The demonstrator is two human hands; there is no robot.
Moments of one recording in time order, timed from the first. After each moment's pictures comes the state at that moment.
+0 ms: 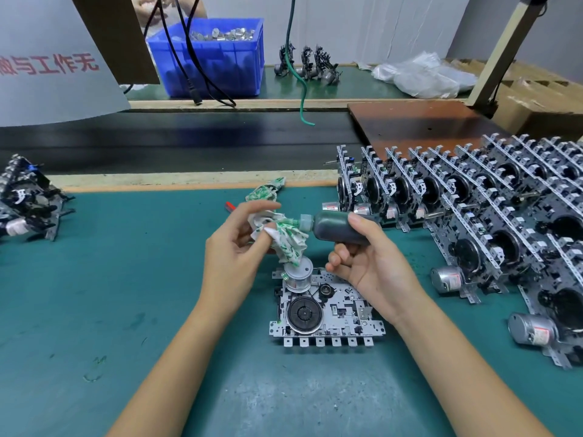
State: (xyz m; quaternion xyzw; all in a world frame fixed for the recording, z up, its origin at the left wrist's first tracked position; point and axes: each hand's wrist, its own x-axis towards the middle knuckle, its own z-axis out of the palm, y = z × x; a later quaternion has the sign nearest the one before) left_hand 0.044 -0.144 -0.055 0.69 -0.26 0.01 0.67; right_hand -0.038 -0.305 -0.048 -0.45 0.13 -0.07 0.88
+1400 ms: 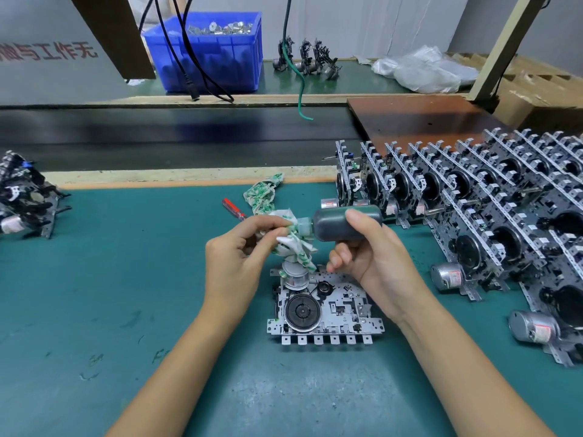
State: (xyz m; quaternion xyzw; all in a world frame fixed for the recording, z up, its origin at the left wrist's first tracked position) left_hand 0.034 -0.150 -0.057 0.72 -0.29 0.08 0.63; right_hand -0.042 -0.306 -0.045 -0.52 0.08 -0.09 0.85
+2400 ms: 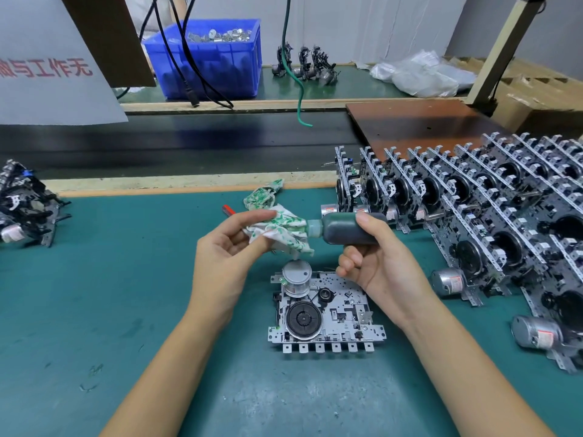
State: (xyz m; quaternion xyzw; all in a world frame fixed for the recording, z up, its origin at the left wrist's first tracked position) left_hand 0.042 -0.142 -0.052 0.62 -0.21 -0.06 0.75; right_hand -0.042 -0.311 -0.045 -0.47 0.13 -0.09 0.87
